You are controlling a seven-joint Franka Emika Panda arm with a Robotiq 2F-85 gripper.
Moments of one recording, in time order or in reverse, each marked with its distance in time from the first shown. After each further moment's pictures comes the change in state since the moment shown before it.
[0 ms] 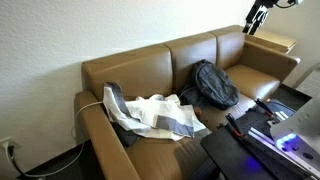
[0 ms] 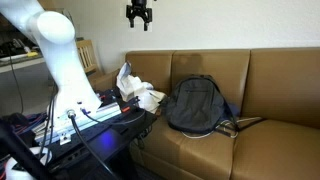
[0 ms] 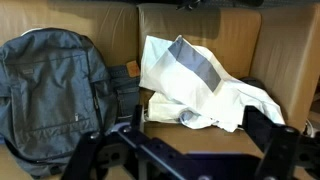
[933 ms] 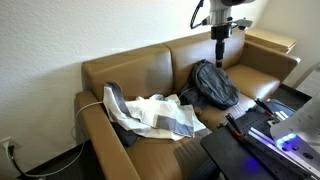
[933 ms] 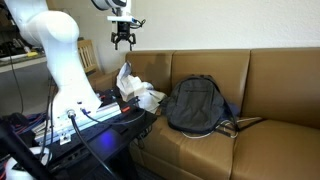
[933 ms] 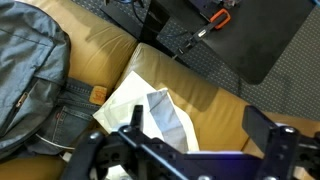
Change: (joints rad) arm 0.177 0.307 0.329 0.021 -0.079 0.048 -0.010
